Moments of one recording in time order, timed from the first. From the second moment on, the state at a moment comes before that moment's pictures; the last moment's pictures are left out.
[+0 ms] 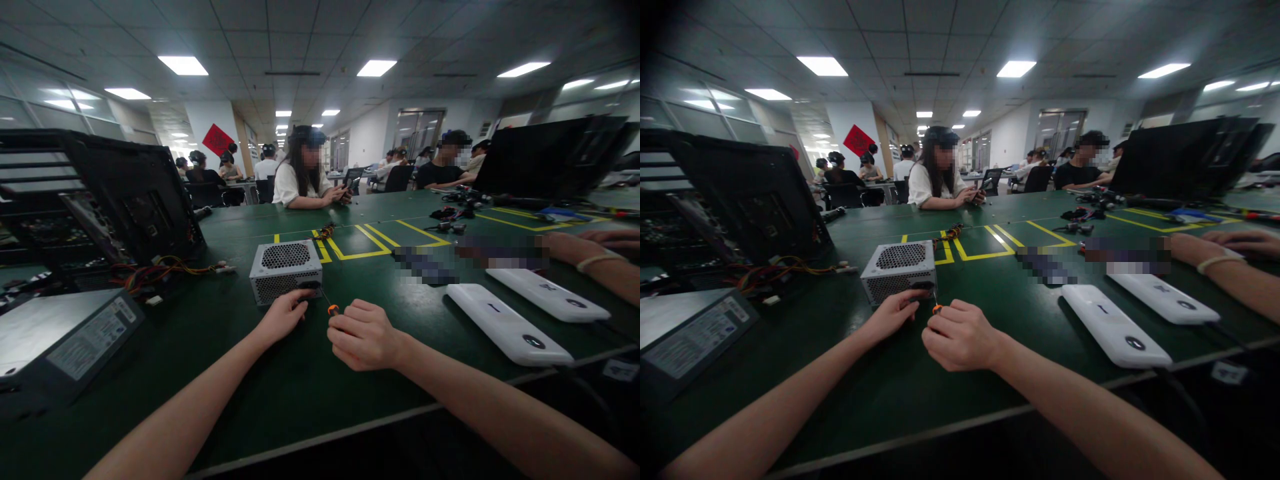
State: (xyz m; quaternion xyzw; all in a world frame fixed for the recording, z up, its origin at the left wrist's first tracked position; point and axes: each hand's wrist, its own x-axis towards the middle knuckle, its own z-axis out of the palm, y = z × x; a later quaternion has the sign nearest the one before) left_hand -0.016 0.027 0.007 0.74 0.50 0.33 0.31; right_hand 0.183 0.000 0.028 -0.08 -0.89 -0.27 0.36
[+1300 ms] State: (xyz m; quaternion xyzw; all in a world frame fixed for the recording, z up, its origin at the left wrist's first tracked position) left_hand -0.013 0.027 0.009 0.67 0.47 0.39 0.42; right_hand 0.189 -0.001 0.017 -0.20 -0.93 -0.19 0.24
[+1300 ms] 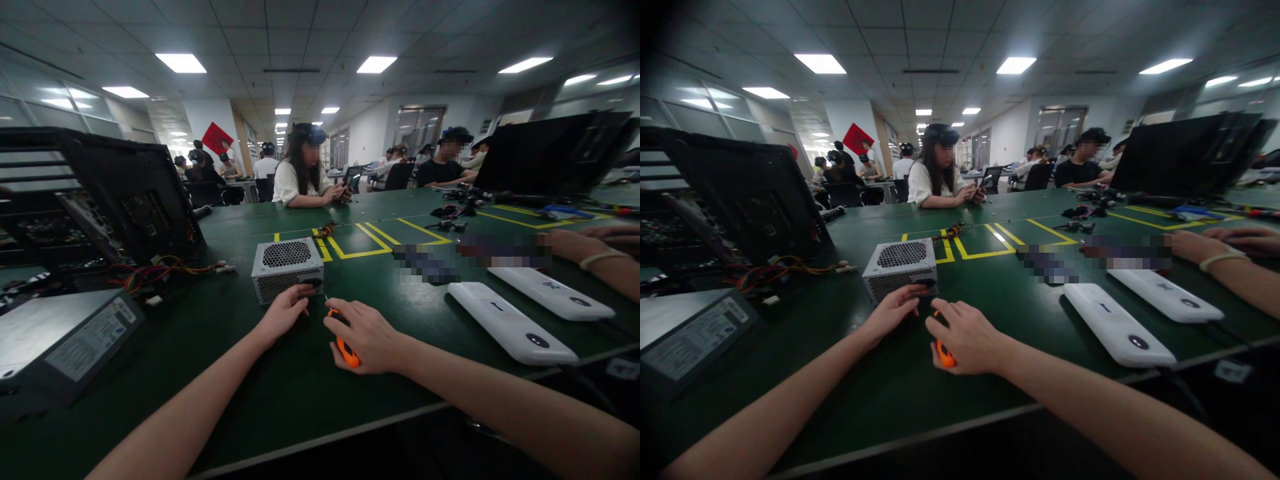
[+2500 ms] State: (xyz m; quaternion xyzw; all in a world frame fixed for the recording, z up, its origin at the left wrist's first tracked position) left_hand -0.023 0.038 0.025 0.84 0.44 0.25 -0.20; right_hand 0.196 0.007 0.022 -0.25 -0.93 -0.06 0.27
